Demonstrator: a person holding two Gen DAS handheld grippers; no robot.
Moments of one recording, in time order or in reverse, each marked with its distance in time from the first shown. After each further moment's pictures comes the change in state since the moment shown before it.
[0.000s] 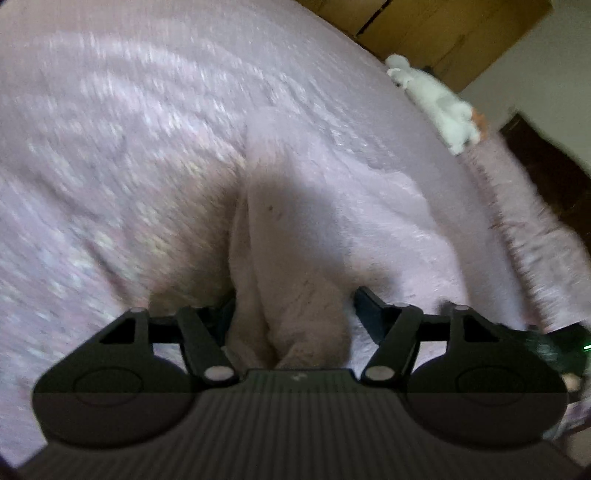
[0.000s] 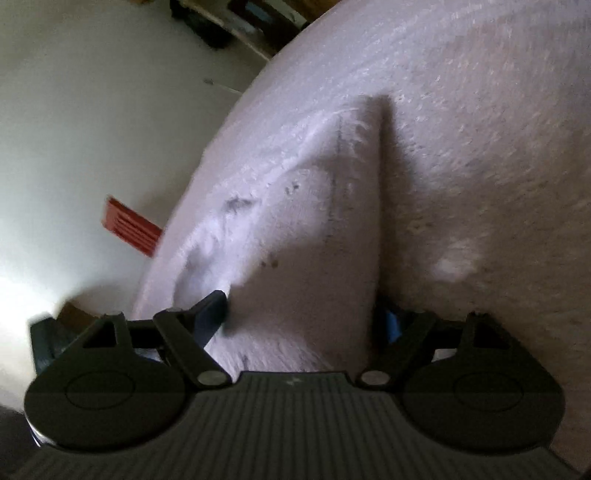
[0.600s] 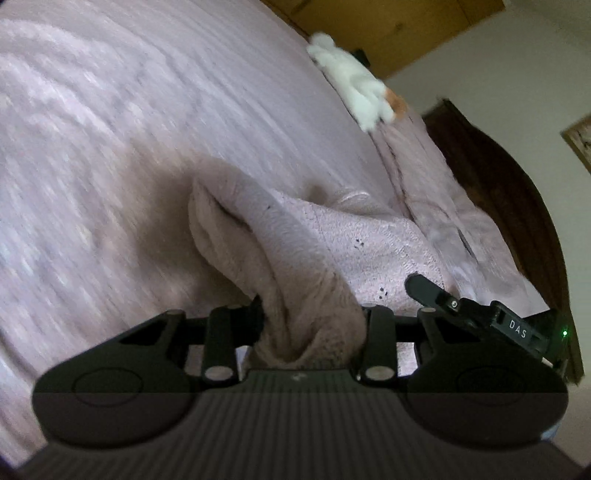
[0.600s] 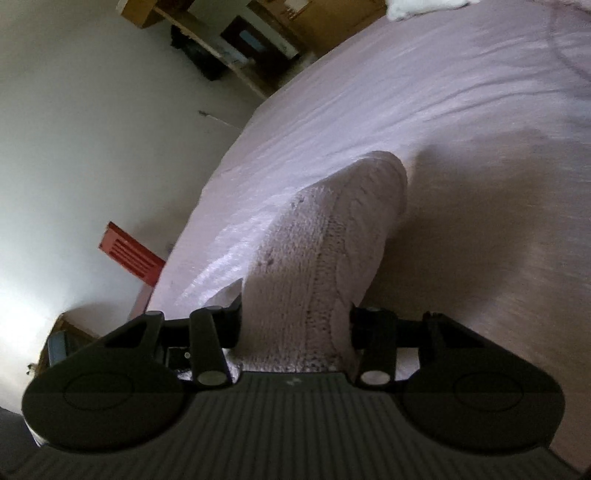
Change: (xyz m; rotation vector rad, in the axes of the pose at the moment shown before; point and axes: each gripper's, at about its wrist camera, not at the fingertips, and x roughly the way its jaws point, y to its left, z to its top) left arm -0.019 -0.094 -0.035 0.030 0.093 -0.231; right arm -0.152 0.039 0.012 -0.048 -0.096 -0.100
